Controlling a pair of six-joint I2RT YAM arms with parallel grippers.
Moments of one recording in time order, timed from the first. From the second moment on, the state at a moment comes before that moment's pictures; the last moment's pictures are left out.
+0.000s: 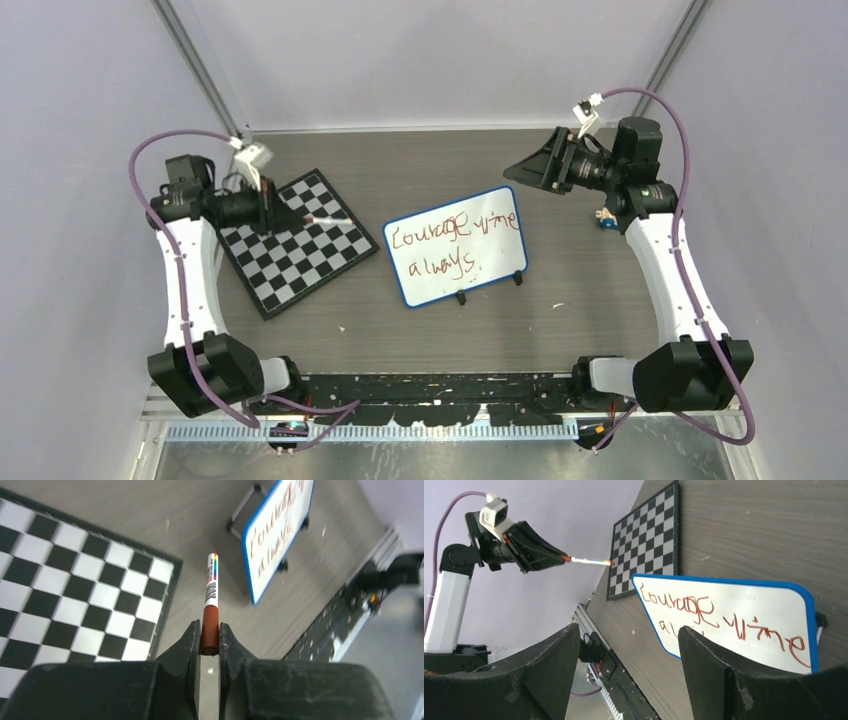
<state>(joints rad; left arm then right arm) 0.32 1.27 1.37 -0.99 1.02 0.35 0.02 1.26 1.29 -0.37 -0.94 0.56</state>
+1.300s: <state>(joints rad) 0.04 1.43 0.86 -0.89 0.68 0.94 0.02 1.26 1.23 -0.39 -0.92 0.54</state>
